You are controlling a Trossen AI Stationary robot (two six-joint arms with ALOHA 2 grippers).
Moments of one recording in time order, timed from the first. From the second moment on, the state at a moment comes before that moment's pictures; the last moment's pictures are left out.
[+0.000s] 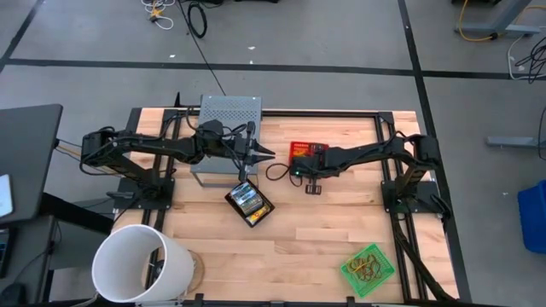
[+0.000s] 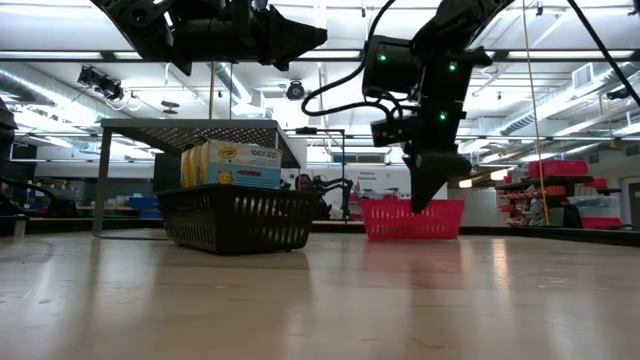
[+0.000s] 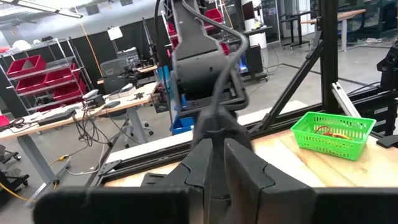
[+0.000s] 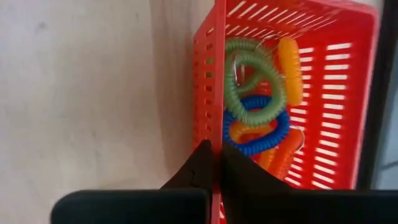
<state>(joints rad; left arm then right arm) 0.22 1.37 0.74 0.69 0.33 0.29 -0.09 1.77 1.12 -0.72 0.37 -0.09</state>
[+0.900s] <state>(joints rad) 0.22 1.24 0.74 0.53 0.42 0.31 -0.05 1.76 1.51 -0.95 0.63 -0.27</state>
